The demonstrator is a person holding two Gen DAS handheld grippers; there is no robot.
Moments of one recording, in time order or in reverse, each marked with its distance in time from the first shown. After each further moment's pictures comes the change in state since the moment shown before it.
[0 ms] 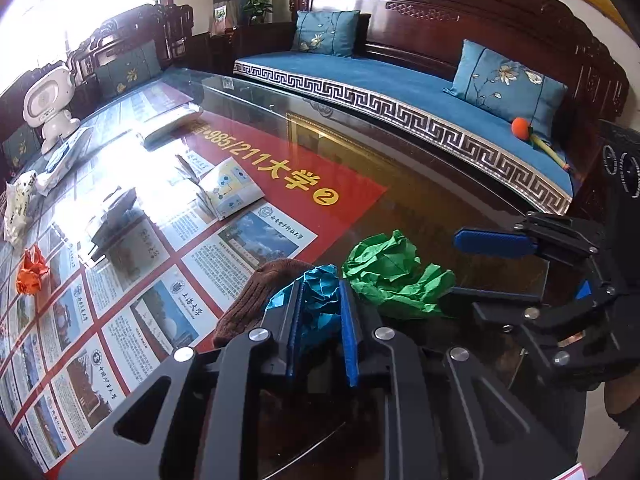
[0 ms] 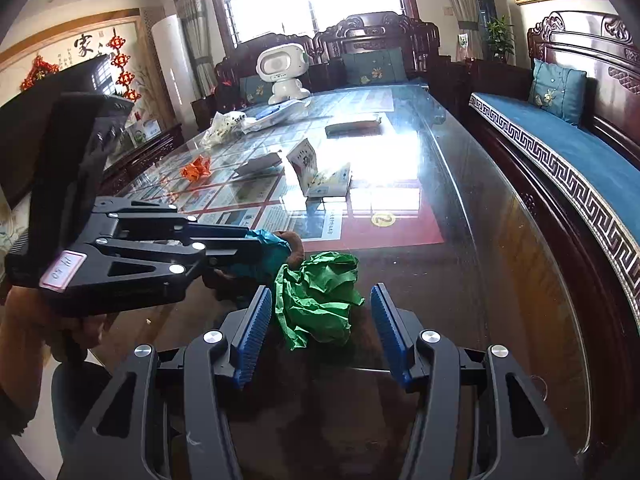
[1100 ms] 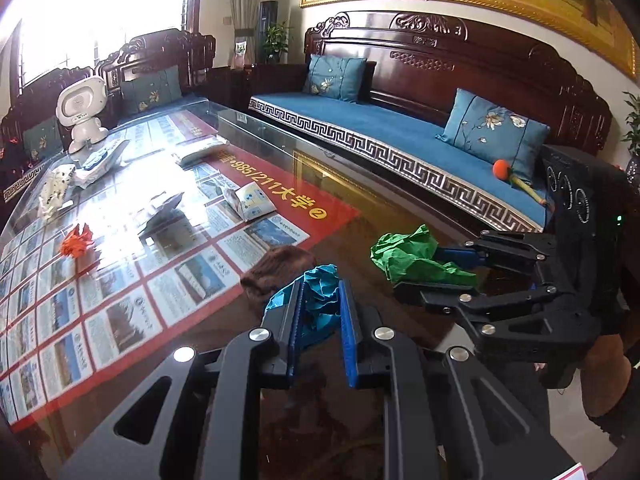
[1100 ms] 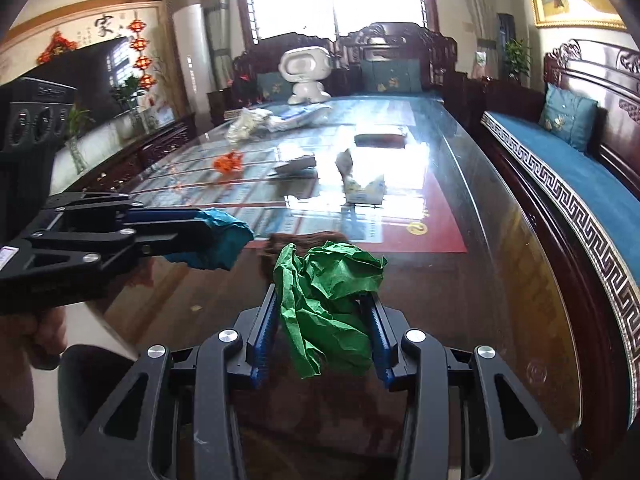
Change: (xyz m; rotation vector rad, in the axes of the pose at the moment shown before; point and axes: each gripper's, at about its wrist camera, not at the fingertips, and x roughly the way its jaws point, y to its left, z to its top) left arm -0.115 -0.012 -0.055 -0.081 -0.160 -0.004; right arm -0.047 0.061 -0.012 -0.104 -0.024 0.015
